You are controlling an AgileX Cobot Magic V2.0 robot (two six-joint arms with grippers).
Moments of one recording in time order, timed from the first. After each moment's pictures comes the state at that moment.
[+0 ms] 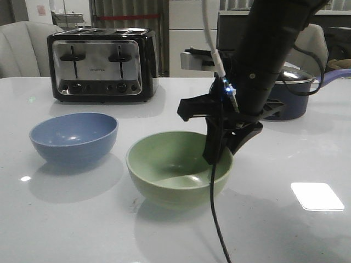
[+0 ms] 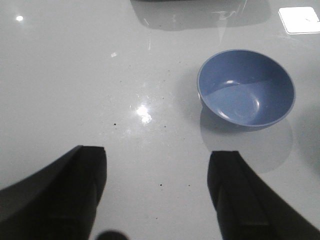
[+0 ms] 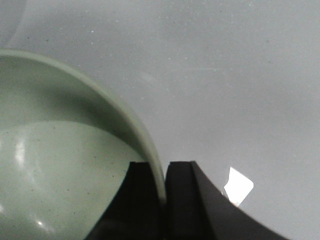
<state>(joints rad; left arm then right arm) -0.08 0.75 -0.70 -0.01 0.68 0.05 0.44 1.89 -1.29 0.27 0.75 -0.13</state>
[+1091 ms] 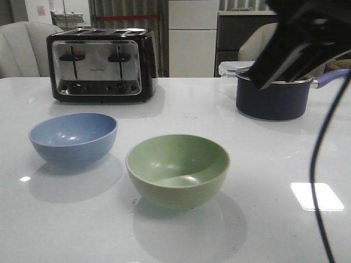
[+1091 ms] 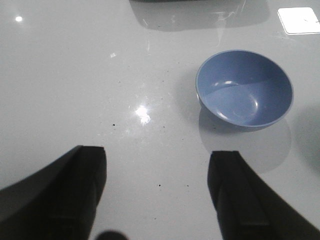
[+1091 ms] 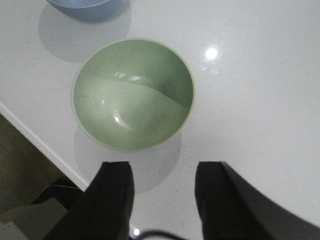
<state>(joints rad) -0.08 0.75 -0.70 -0.02 0.68 0.05 0.50 1.13 -0.84 0.23 0.61 -0.22</state>
